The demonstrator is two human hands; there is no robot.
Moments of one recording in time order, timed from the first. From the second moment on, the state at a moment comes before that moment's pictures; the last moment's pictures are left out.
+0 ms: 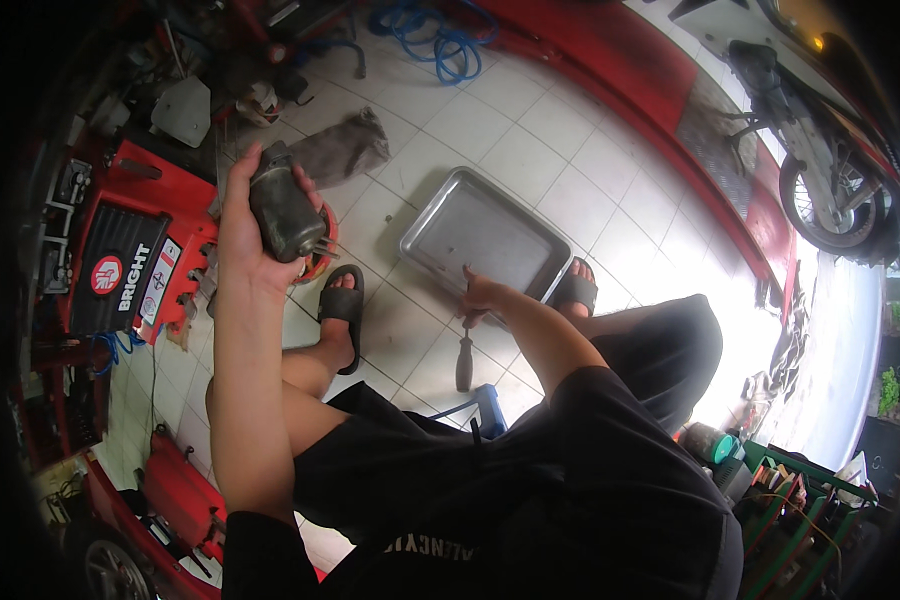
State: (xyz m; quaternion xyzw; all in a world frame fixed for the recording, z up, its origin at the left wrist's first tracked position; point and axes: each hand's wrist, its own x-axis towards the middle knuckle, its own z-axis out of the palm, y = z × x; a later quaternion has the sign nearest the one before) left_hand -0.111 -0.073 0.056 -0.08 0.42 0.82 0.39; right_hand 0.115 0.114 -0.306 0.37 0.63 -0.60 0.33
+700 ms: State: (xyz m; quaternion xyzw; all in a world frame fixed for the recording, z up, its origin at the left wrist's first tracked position) left_hand -0.111 -0.078 0.057 -0.09 0.39 0.82 0.40; right_hand 0.088 0.113 -0.273 0.23 0.70 -0.49 0.46
